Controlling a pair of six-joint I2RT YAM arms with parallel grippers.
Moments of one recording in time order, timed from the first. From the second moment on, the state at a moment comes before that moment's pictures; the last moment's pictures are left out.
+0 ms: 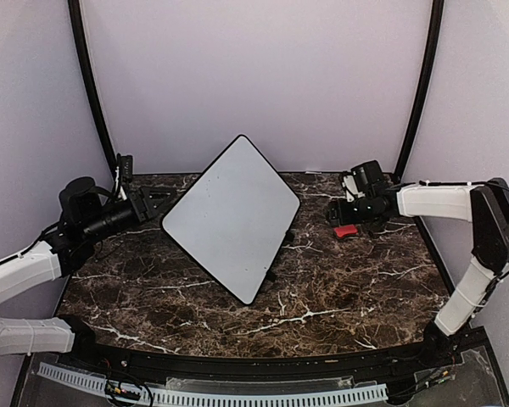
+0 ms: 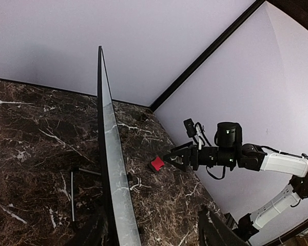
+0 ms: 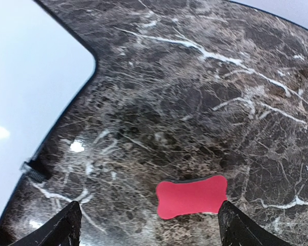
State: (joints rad) left arm -0.44 0.94 0.59 0.27 0.38 -0.69; right arm 0.41 1.67 1.05 -0.24 0.05 0.17
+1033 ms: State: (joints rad) left arm -0.44 1.05 0.82 -0.01 0.33 -0.59; right arm 0.70 1.66 1.23 -0.31 0.05 0.19
